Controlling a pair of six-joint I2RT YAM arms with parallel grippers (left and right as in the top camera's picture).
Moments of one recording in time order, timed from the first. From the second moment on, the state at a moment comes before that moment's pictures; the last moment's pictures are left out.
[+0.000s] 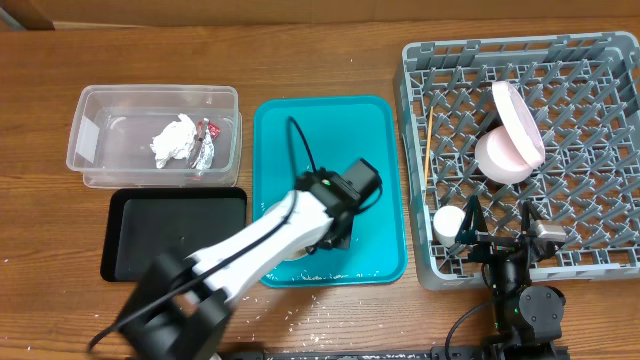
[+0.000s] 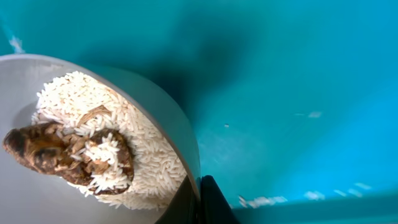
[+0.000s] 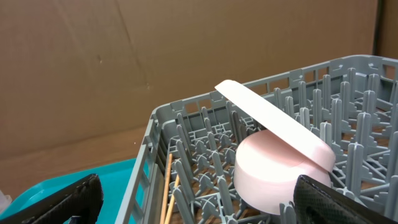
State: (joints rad) left arm -0.76 1.69 1.21 -1.00 -0.10 -0.61; right arm 0.12 0.01 0.02 -0.01 0.15 0.25
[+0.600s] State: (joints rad) left arm 0.27 1.34 0.92 -0.99 0.83 0.01; right arm 0.12 0.01 0.02 -0.01 0.15 0.25
